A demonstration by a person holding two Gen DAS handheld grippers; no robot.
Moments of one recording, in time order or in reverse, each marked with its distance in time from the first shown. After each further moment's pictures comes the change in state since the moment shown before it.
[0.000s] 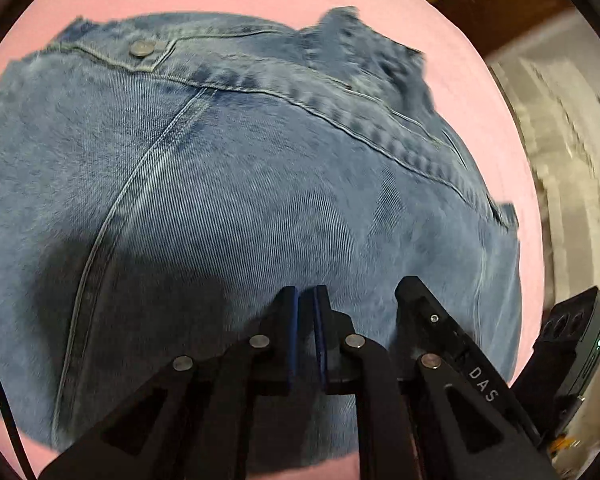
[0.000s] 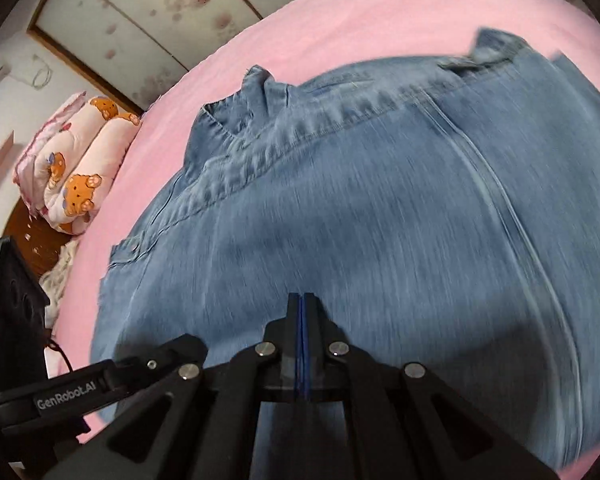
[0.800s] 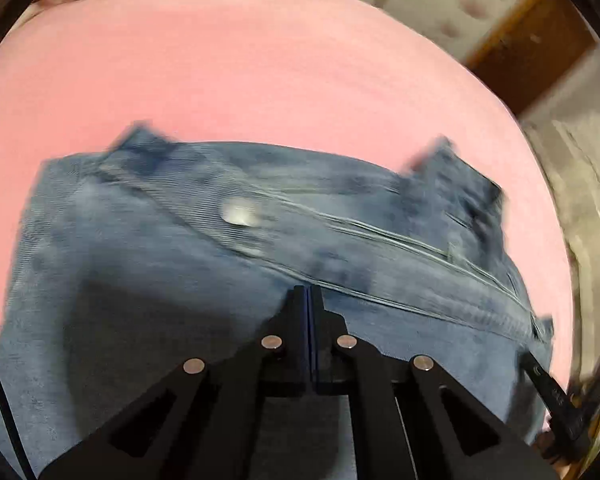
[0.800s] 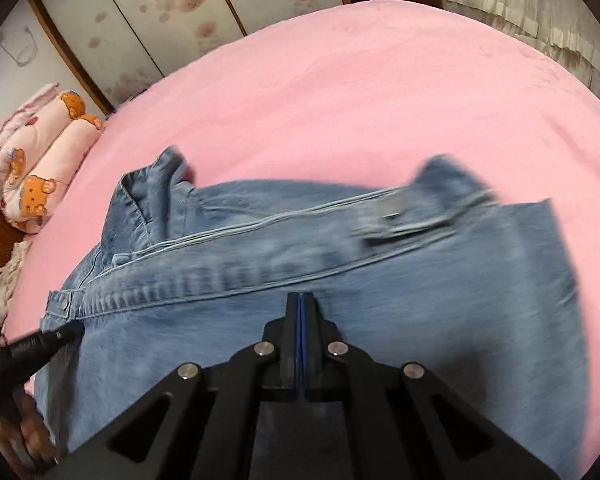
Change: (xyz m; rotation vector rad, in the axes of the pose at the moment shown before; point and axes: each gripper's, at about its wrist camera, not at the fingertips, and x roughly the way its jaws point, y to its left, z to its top) left arm -0.036 0.064 0.078 -0.081 -0.252 0.172; right arm -0.017 -0.062 0.085 -0.095 -0.072 -0.201
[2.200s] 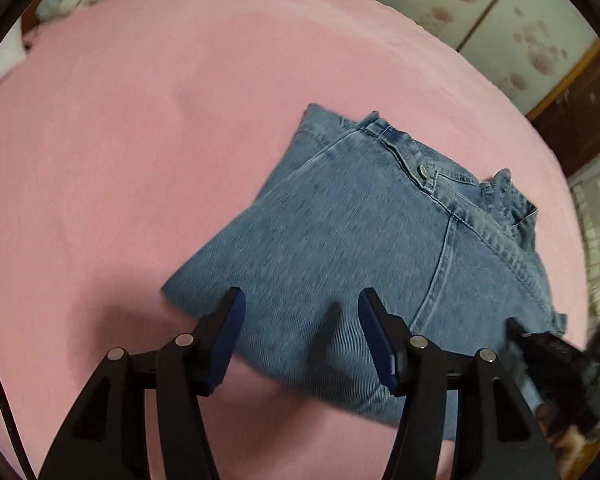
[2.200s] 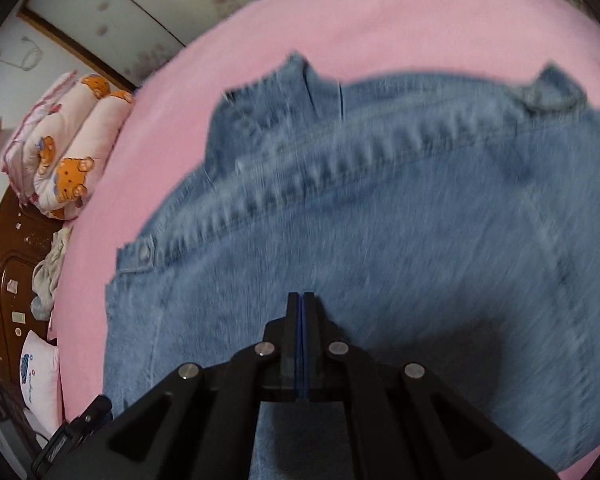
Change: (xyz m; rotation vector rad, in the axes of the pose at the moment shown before) left arm -0.128 0.104 -0.104 -0.217 -0.066 0.113; right arm 0.006 0.115 -0.057 0.093 0.183 0.158
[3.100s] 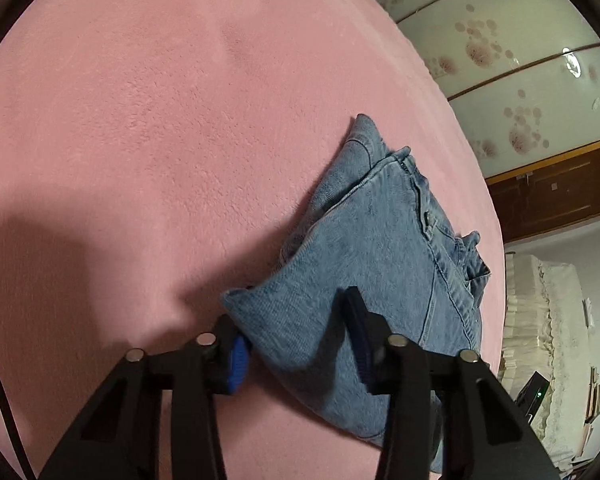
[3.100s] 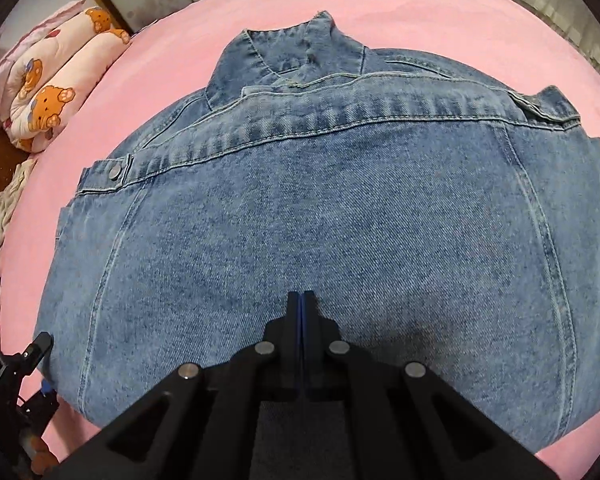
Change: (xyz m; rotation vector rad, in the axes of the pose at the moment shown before) left arm 0.054 0.073 0.010 -0.268 0.051 -0.319; right arm 0.008 0.023 -0.038 -0.199 0.039 -0.197
